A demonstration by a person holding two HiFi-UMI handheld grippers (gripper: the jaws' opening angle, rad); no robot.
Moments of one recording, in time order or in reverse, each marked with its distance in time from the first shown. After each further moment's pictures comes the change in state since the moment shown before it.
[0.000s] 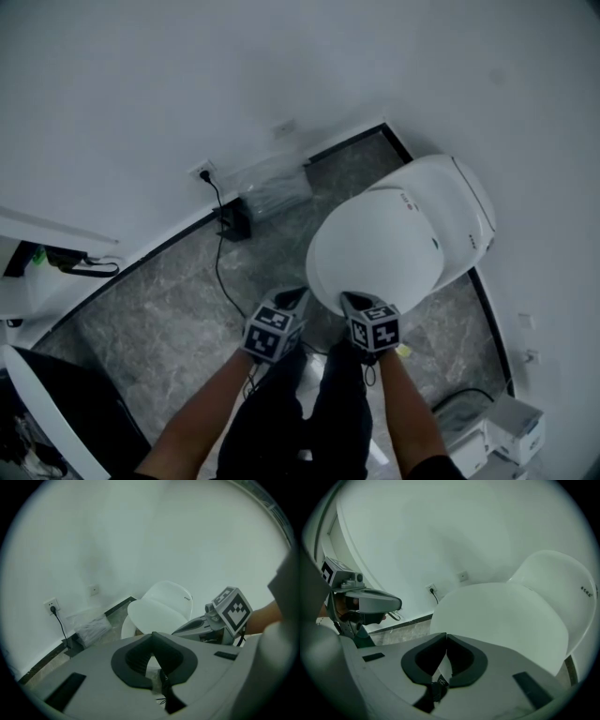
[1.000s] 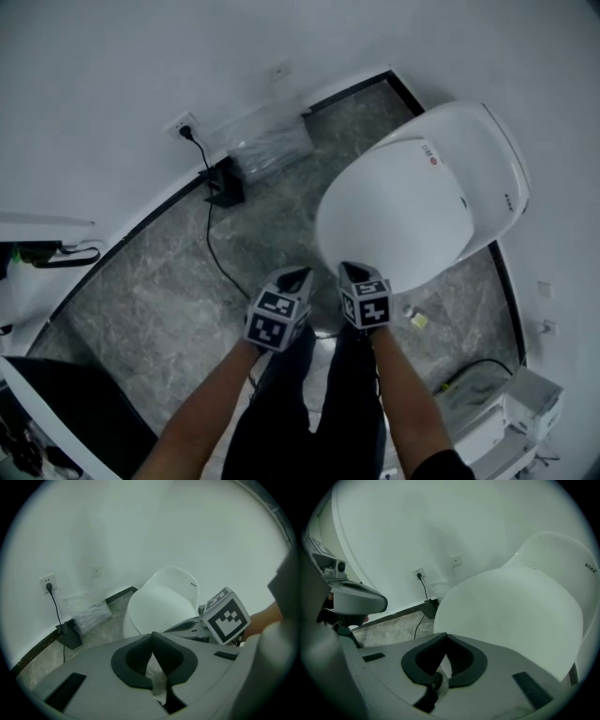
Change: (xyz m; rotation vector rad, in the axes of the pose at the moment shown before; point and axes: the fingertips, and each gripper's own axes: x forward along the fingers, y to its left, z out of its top) left arm 0.045 0.039 -0.077 -0.035 0.052 -0.033; right arm 0.100 -0.007 -0.050 0.014 0.039 -0.164
